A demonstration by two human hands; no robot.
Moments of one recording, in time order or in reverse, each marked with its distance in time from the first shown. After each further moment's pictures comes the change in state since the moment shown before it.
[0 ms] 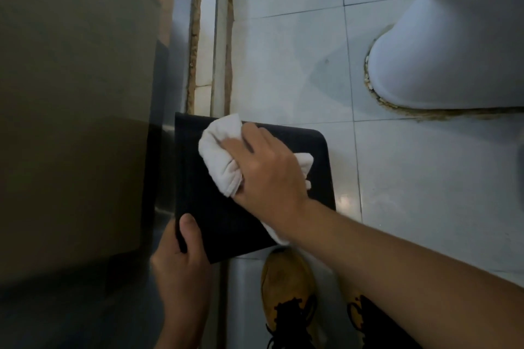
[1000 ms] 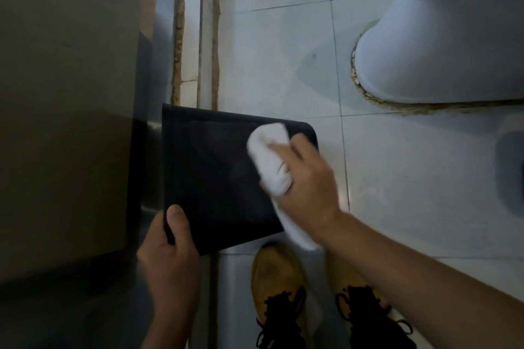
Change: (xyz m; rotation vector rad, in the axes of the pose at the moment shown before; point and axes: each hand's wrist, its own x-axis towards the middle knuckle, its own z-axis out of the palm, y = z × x) left_hand 0.002 0.006 0.003 -0.036 0.004 -0.005; right_hand -0.050 0.048 -0.018 0.058 0.066 0.189
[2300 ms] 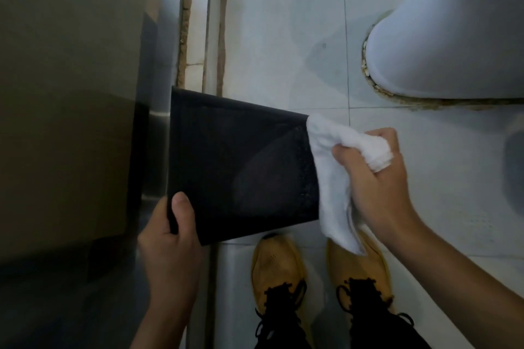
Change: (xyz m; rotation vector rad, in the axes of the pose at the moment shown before) left_hand -0.002 -0.002 -0.007 -0.092 -0.100 -0.020; right_hand -0.008 -0.008 -0.071 0.495 0.061 0.762
